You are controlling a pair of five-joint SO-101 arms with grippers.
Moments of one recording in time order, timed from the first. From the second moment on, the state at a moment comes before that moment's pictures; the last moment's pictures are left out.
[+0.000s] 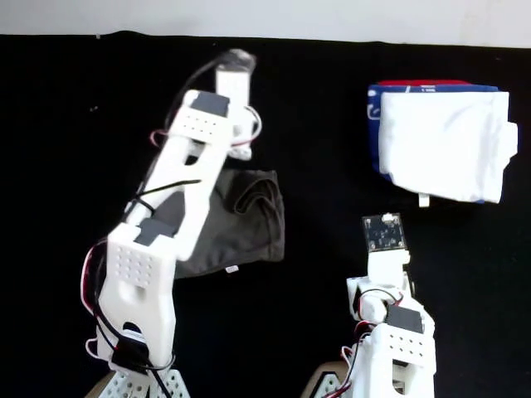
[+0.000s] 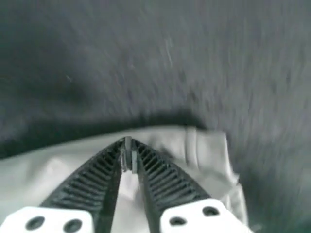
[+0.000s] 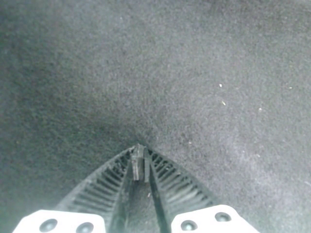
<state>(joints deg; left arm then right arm) 9.4 36.5 -30.7 67.6 0.2 7.4 -64.7 94.3 39.3 21.1</state>
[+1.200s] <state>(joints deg) 14.9 32.7 -25.7 76.3 -9.7 7.4 -64.7 94.3 39.2 21.1</state>
